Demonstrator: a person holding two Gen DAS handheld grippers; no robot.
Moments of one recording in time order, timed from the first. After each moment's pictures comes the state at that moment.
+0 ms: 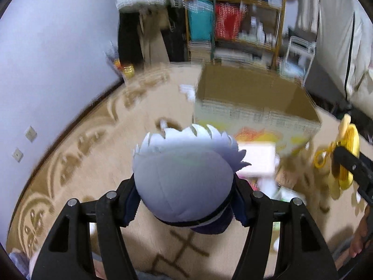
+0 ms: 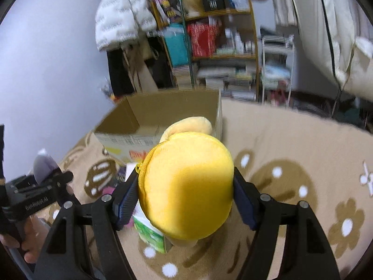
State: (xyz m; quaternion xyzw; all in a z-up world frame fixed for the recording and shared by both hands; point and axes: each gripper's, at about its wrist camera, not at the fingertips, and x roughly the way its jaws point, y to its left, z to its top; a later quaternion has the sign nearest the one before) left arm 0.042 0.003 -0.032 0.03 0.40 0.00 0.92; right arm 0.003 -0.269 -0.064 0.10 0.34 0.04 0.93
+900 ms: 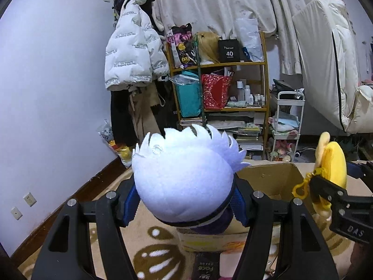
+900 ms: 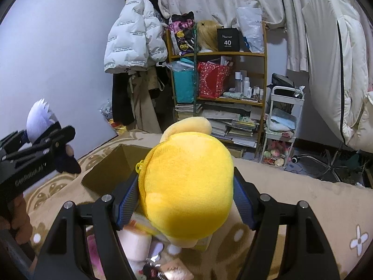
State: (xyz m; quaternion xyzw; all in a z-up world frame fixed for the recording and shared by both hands) left arm 0.115 -0.056 0.030 0.08 0.21 -0.03 0.97; right arm 0.079 -0.262 -0.029 0.04 0.24 0.04 0.97
